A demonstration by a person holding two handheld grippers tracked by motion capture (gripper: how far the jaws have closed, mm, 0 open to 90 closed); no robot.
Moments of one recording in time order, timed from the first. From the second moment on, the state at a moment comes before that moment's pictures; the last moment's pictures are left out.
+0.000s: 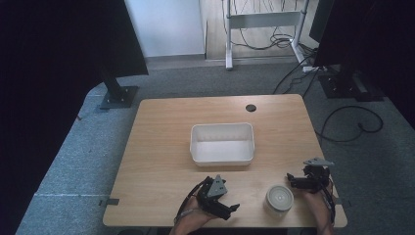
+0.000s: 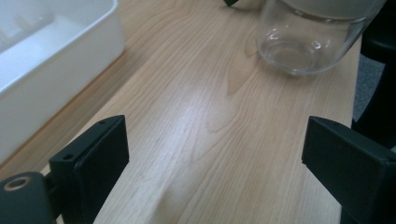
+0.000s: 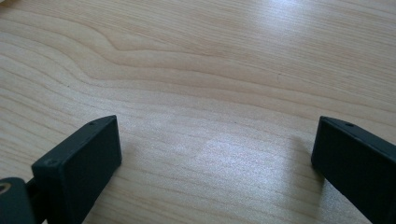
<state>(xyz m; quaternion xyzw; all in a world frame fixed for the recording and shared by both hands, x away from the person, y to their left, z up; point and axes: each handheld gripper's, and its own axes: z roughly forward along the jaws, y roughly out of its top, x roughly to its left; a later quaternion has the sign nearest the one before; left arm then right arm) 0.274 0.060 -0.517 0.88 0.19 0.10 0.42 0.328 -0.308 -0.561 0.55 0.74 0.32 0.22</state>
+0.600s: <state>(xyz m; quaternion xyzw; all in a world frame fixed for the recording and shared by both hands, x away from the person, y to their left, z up) 0.274 0.018 -0.520 0.89 0.16 0.08 0.42 0.328 -0.308 -0.561 0.55 0.74 0.32 0.22</state>
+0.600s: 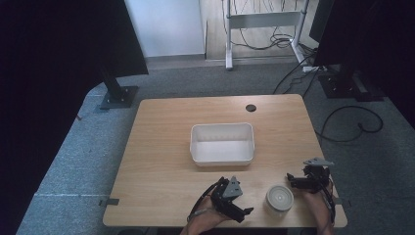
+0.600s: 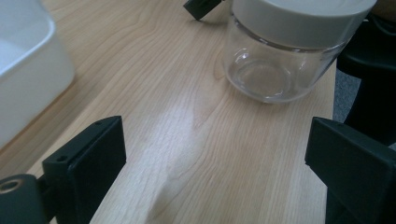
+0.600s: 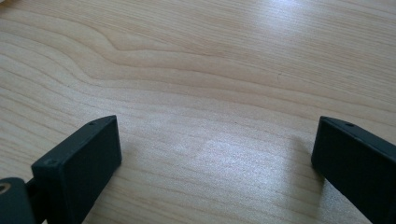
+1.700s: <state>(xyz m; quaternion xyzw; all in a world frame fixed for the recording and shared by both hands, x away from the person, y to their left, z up) 0.271 -0.052 -0.530 0.90 0.12 0.05 0.42 0.329 -0.308 -0.561 0.55 0.74 0.32 0.22</state>
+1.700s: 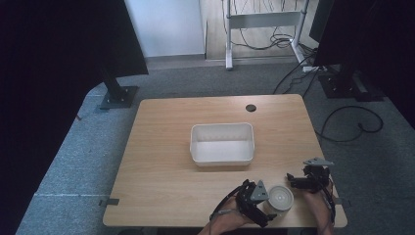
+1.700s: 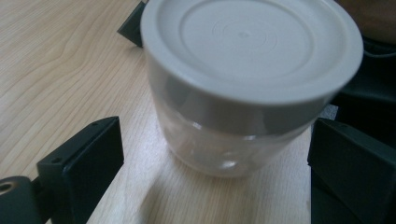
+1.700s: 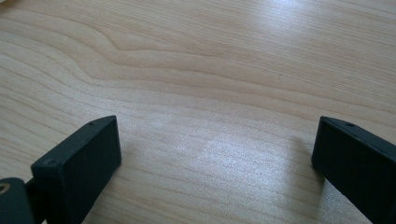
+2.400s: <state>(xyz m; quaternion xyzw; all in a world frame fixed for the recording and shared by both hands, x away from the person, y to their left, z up) 0.271 -0.086 -0.534 0.90 0.11 0.06 0.41 0.329 -0.308 -0.561 0.54 0.74 0.32 0.22</state>
